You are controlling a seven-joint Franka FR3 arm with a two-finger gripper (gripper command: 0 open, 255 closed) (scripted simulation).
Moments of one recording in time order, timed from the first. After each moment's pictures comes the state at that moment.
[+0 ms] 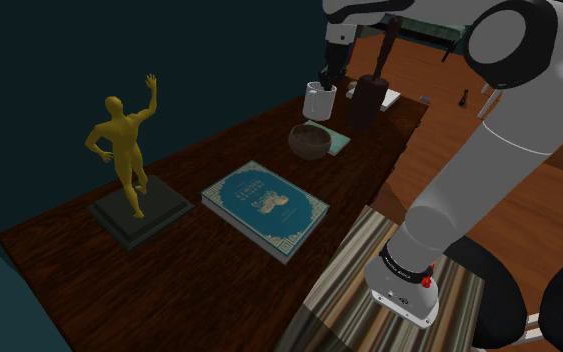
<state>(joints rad) -0.16 -0.04 -0.24 -1.84 -0.03 1.69 -0.30</state>
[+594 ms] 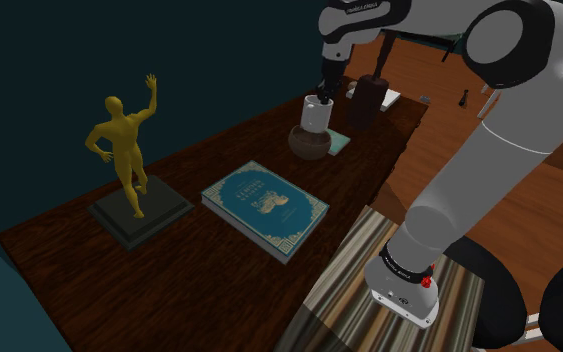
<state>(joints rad) -0.16 -0.03 -0.24 -1.95 -0.02 1.80 -0.31</state>
